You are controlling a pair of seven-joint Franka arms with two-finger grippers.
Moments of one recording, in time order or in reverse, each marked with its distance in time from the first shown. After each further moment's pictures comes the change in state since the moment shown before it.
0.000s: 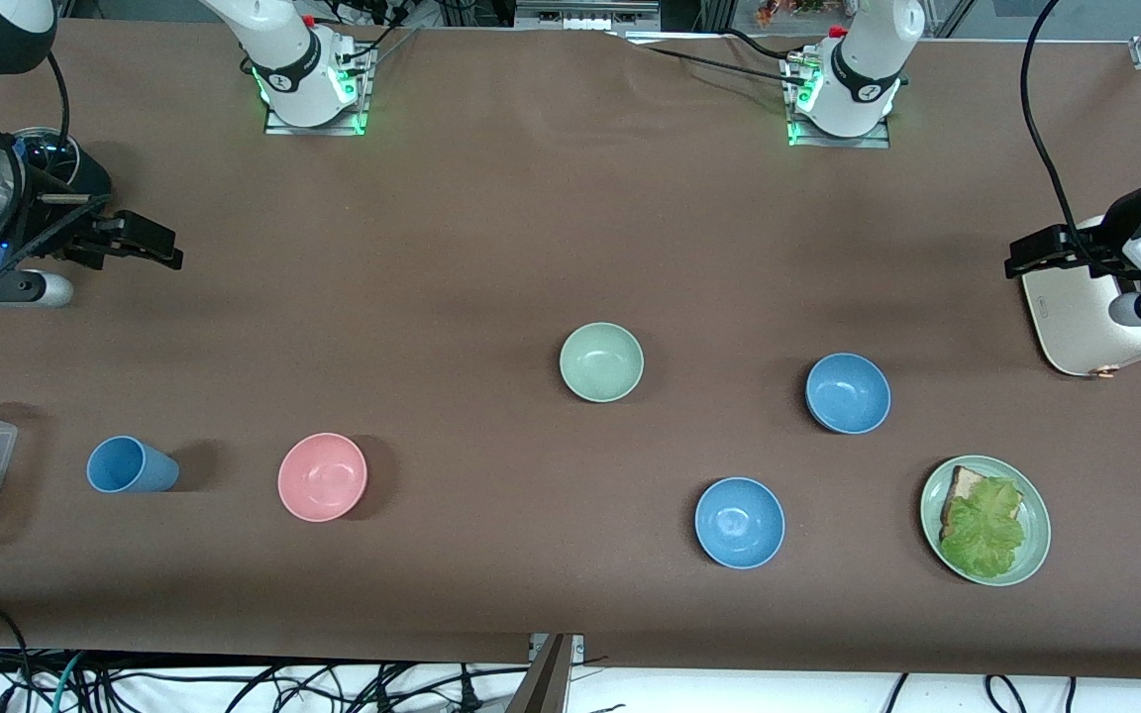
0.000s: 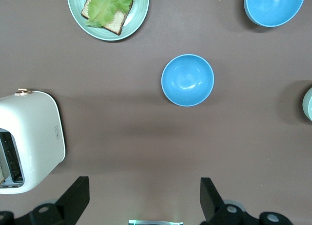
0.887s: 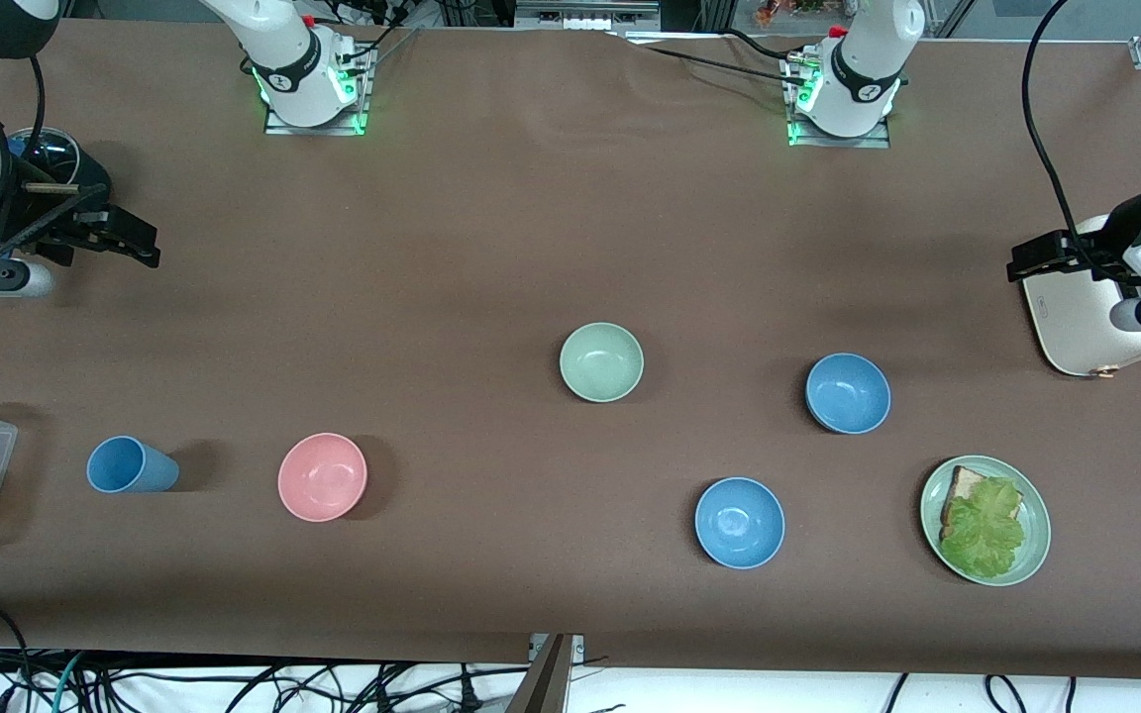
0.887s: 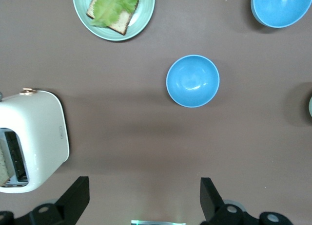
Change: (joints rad) left arm 0.002 0.010 0.007 0.012 0.017 0.000 0.000; right arm -0.001 -0.010 0.016 0.024 -0.077 0.003 -0.001
